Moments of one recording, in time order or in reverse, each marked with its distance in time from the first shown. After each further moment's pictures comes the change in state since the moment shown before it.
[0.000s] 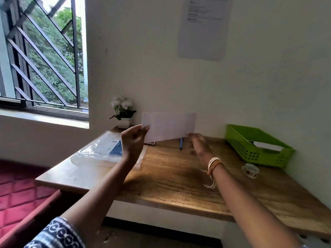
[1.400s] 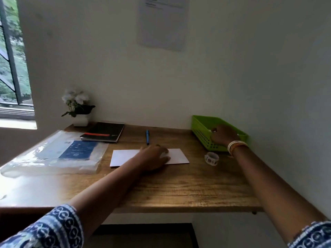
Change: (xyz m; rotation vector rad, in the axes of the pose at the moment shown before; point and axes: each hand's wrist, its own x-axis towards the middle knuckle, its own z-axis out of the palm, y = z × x) left_hand -0.051 -0.001 0.127 0.854 -1.270 -0.015; right_hand 0.021 -0.009 -0.194 -1.265 0.268 -0.026
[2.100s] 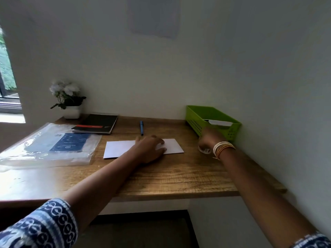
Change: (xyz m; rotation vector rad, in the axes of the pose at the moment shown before) left_hand -0.007 0.005 0.004 0.024 0.072 0.034; right_hand -0.057 -0.024 0.014 -0.050 -0.126 0.014
